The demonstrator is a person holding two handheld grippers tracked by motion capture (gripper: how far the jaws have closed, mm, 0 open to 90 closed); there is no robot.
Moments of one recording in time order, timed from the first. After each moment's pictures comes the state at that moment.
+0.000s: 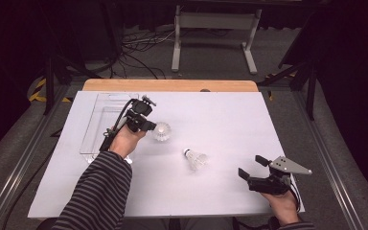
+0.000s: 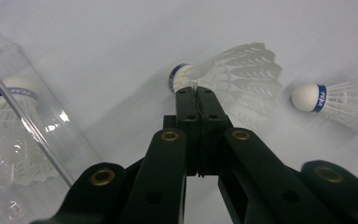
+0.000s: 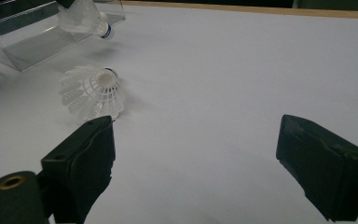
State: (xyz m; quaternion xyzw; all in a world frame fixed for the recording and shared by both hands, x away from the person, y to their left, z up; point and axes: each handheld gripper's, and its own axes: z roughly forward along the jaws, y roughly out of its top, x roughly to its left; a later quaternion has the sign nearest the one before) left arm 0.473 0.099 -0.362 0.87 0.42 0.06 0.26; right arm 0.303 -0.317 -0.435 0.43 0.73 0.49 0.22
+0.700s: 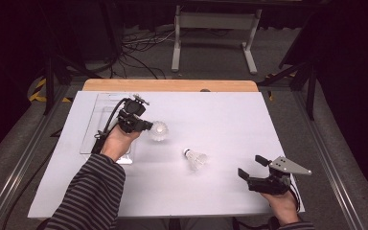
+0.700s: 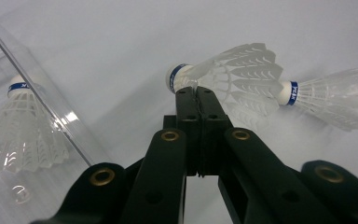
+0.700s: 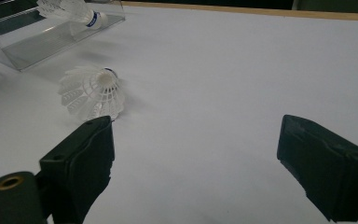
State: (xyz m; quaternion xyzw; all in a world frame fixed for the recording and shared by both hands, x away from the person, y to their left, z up) left arm 0.458 0.116 -0.347 0.86 0.41 0.06 0.30; right arm 0.303 -0.317 -0.435 0.42 0.73 0.49 0.22
